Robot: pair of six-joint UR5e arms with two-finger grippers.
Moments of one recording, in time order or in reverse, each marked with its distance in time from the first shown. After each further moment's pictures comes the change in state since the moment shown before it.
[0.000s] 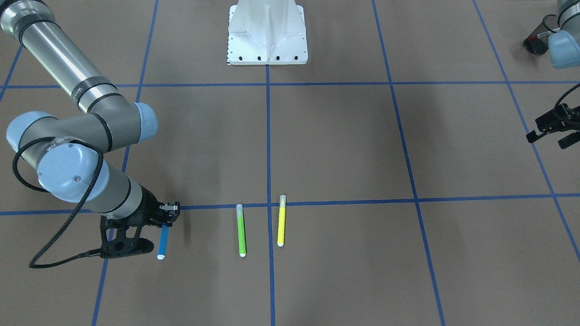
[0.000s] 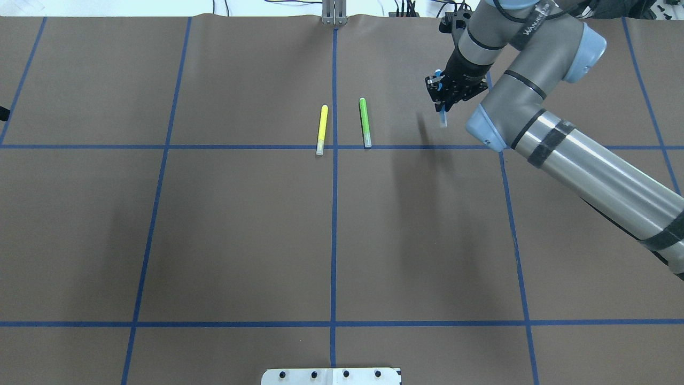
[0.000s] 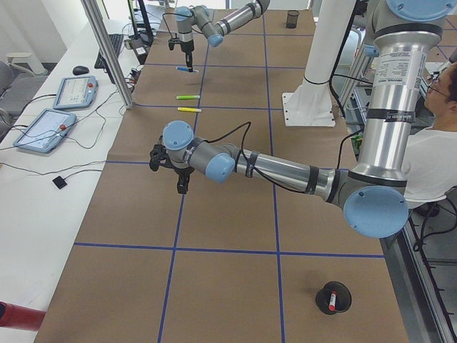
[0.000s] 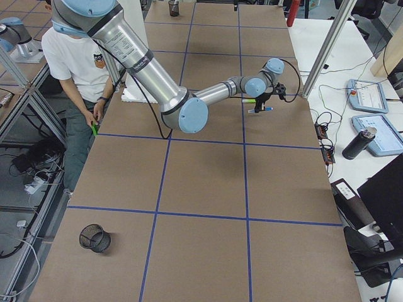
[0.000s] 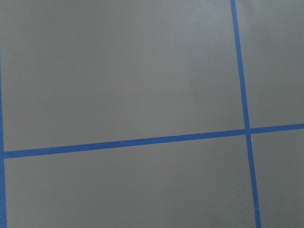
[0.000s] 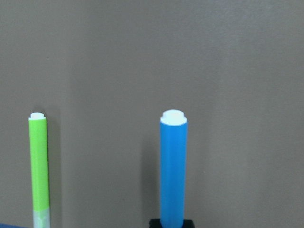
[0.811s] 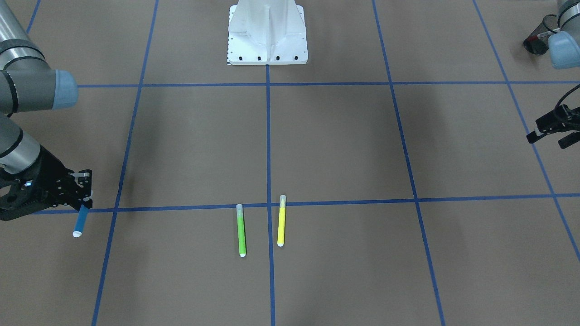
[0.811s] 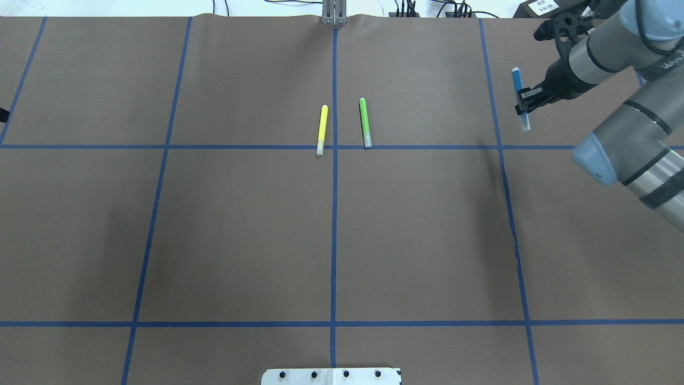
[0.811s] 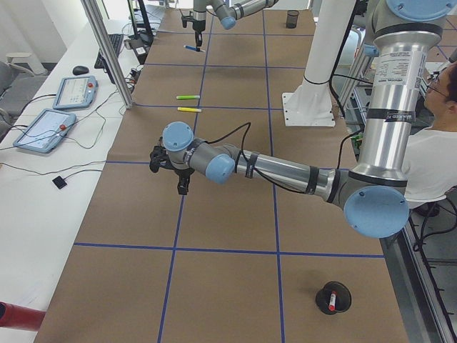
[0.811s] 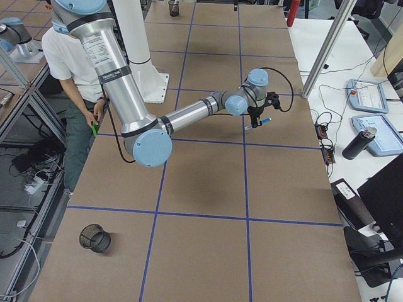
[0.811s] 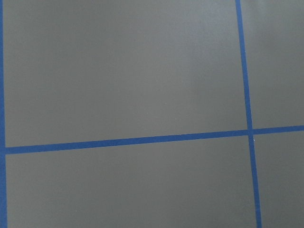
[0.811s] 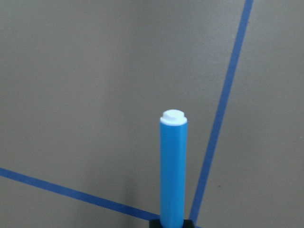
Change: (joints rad) left arm 0.000 0.003 0.007 0.000 0.000 -0.008; right arm 0.125 -0.384 0.288 0.208 -0.019 -0.208
